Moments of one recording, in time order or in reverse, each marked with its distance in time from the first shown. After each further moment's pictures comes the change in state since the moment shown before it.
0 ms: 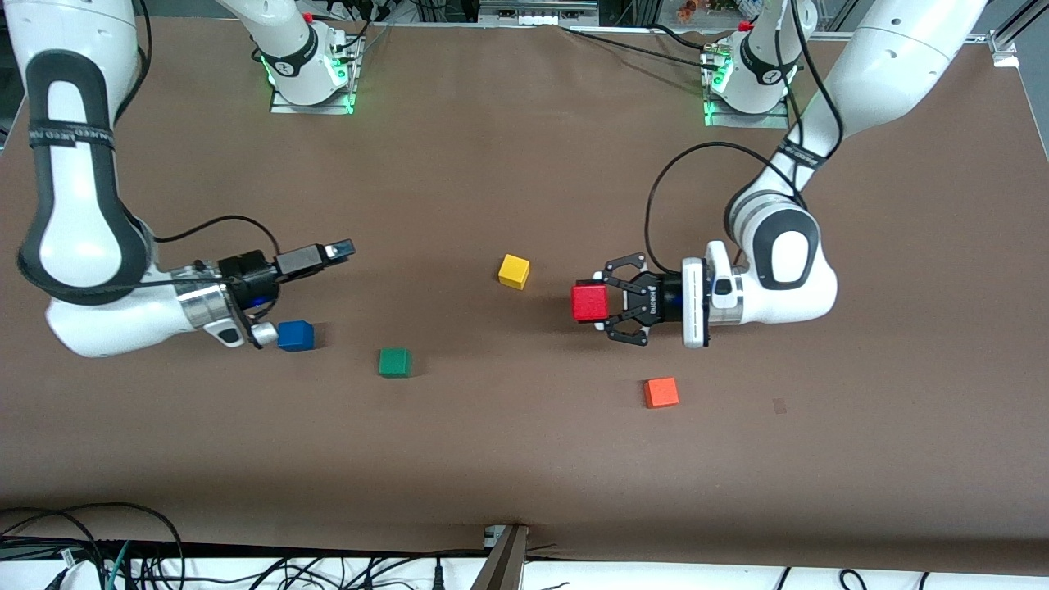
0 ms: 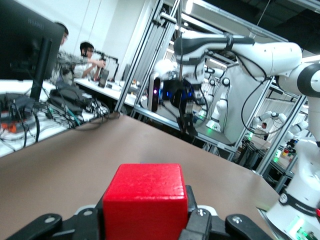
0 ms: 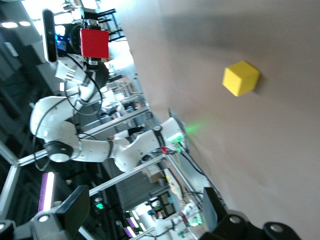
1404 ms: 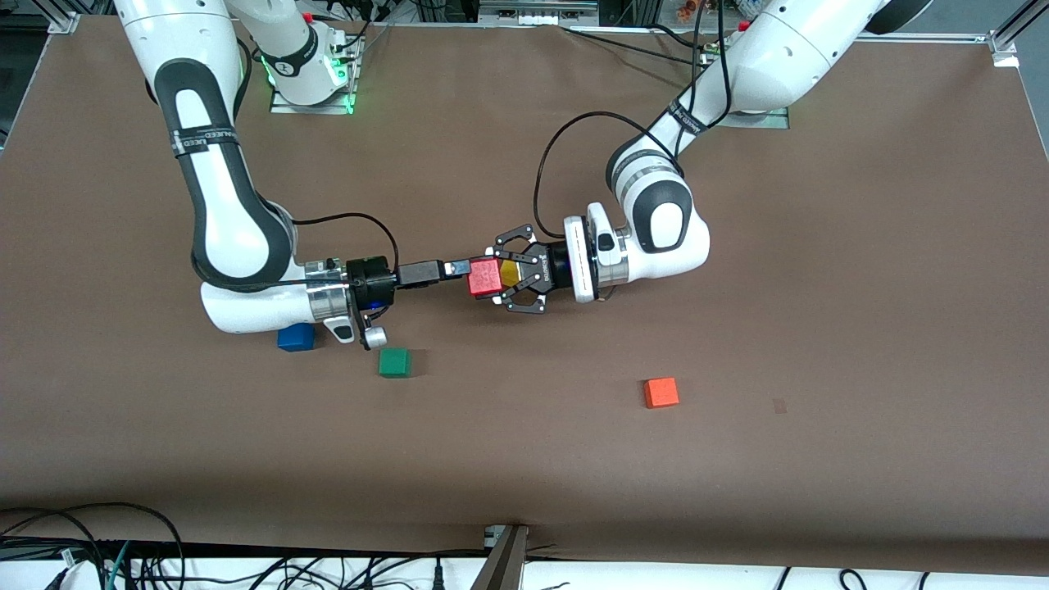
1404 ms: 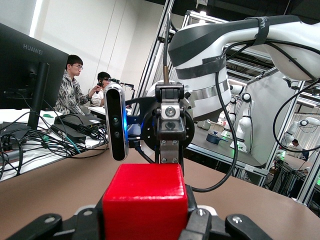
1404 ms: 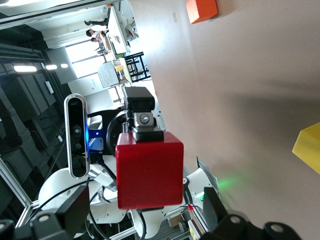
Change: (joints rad) left arm -0.282 0.057 0.000 0.045 -0.423 0.233 0.314; right arm 0.250 0.001 0.006 -0.087 0.269 0.379 -0.033
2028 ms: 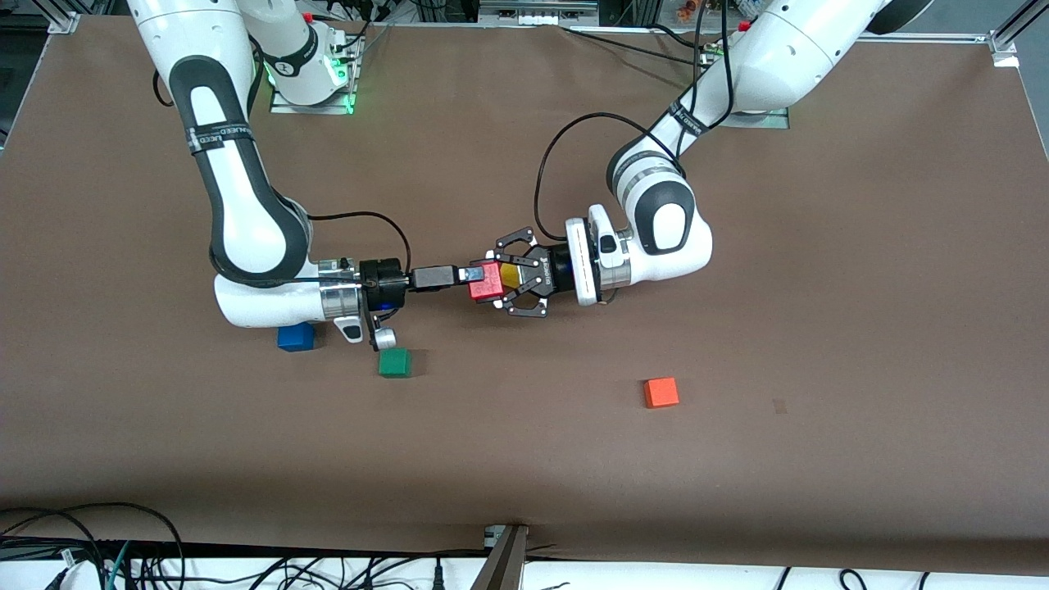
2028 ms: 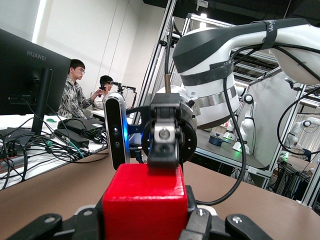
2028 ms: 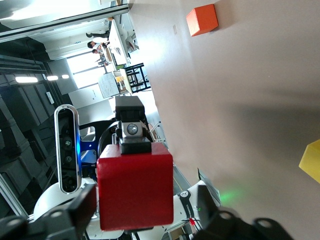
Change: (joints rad) left arm 0.002 0.000 0.003 0.017 0.000 0.004 0.000; right arm 0.033 0.000 0.000 -0.003 0.035 0.072 0.000
